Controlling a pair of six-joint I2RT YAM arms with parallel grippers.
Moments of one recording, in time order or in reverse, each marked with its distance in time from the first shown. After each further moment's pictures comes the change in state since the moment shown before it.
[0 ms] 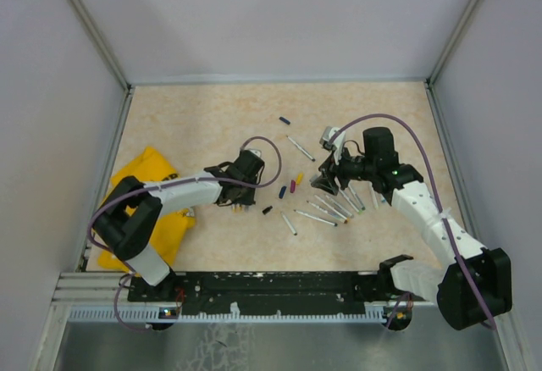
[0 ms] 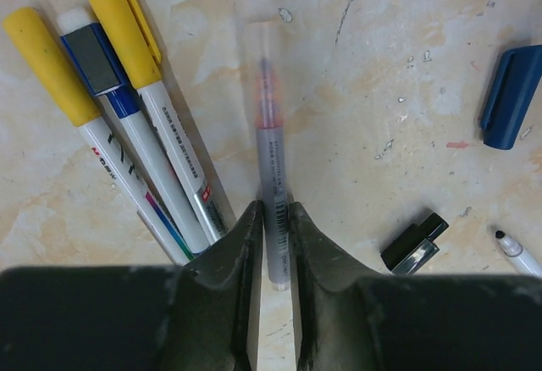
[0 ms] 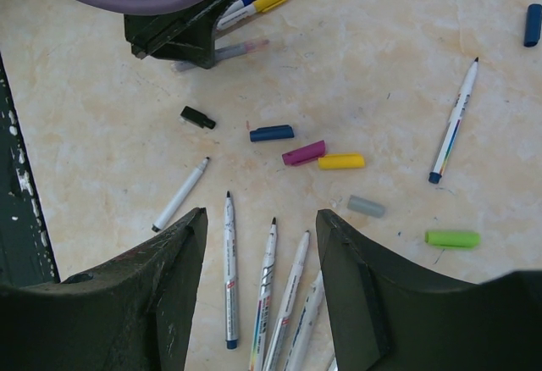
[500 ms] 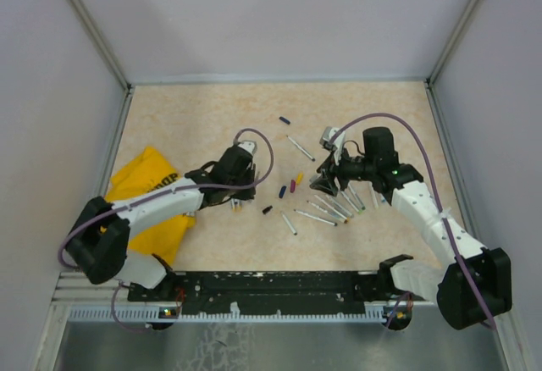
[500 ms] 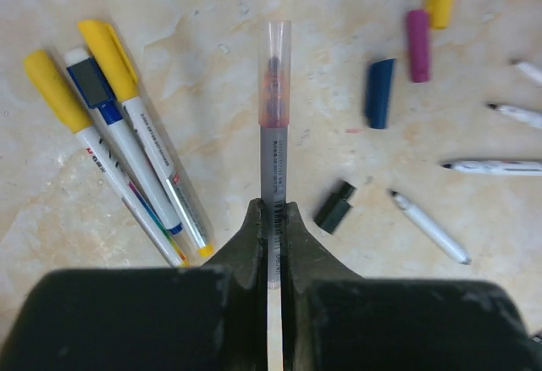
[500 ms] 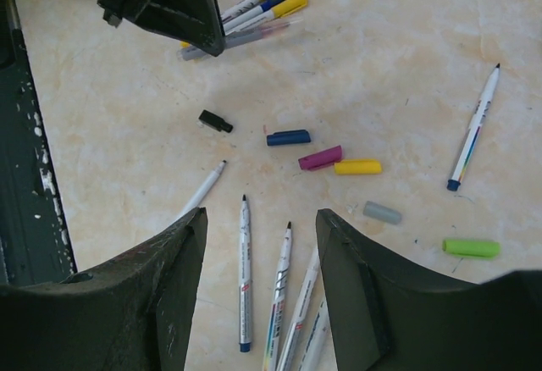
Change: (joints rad) left arm 0.000 -0.145 -0.030 0.032 0.069 0.006; right arm 0.000 0.000 0.000 -0.007 -0.032 0.010
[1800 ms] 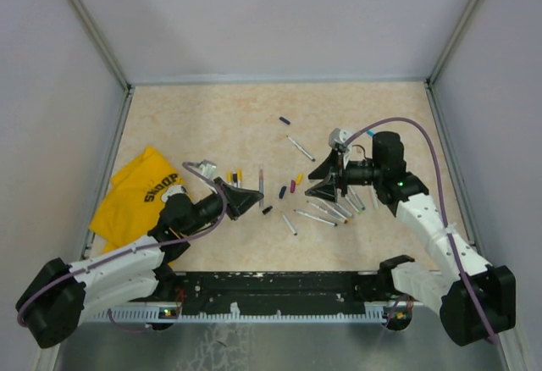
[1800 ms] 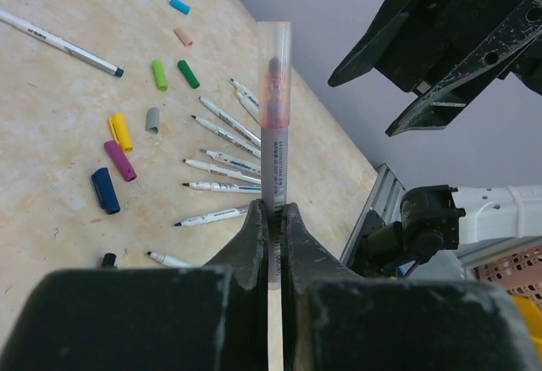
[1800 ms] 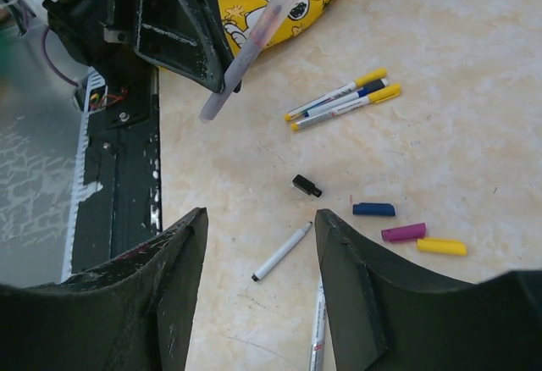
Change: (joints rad) left arm -0.007 -0.594 -0.660 1.046 0.359 -0.252; right arm -0.020 -0.100 -0.085 0.206 -0.304 0.226
